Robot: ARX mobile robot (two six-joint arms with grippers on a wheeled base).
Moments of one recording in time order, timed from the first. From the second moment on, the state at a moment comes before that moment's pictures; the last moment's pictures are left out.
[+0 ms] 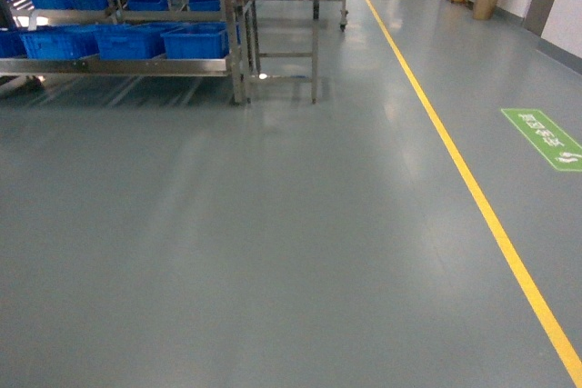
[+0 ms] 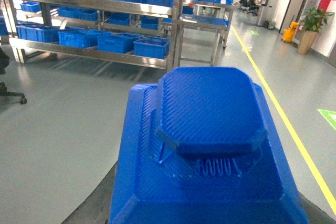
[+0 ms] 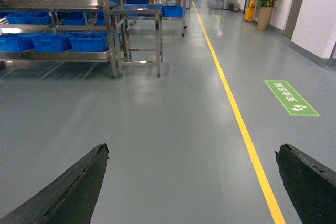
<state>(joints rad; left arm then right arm) -0.32 0.19 0.21 0.00 -0.43 -0.08 0.00 0.01 0.01 0.00 0.00 0.00</state>
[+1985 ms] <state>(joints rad) -0.32 0.19 0.21 0.00 -0.43 -0.08 0.00 0.01 0.01 -0.01 0.00 0.00</state>
